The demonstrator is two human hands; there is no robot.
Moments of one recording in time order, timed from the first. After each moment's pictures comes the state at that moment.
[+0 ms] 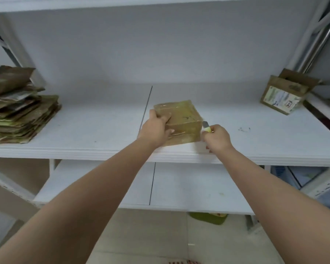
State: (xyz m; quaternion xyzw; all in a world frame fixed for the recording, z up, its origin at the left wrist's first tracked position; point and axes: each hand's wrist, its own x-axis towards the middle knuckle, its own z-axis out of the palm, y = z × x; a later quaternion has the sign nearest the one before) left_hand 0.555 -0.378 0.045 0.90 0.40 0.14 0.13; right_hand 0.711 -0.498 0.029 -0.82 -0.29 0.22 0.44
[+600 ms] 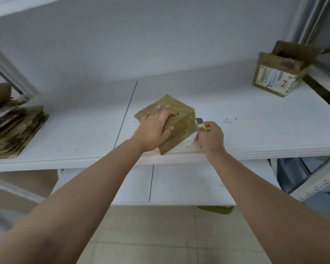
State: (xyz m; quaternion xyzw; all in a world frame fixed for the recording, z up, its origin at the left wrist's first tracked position) left_hand 0.625 -0.399 0.045 0.96 0.25 0.08 0.07; right_hand 0.769 -0.511 -0.005 -0.74 -0.21 0.24 0.59
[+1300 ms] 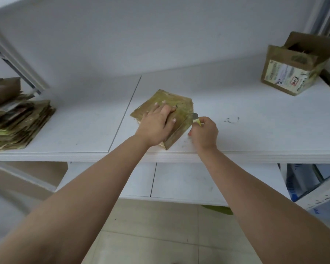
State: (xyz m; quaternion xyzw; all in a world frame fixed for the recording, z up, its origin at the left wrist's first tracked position) left_hand 0.657 -0.418 0.046 0.92 0.37 0.10 0.11; right_hand 0.776 -0.491 -0.009 -0.74 -0.22 0.23 0.60
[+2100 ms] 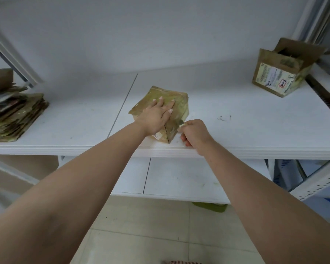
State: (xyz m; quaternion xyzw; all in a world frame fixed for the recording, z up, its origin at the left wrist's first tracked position) left_hand 0.664 -0.411 0.049 0.91 0.38 0.01 0.15; right_hand 0.776 -0.512 0.012 -0.71 -0.27 0.43 0.49
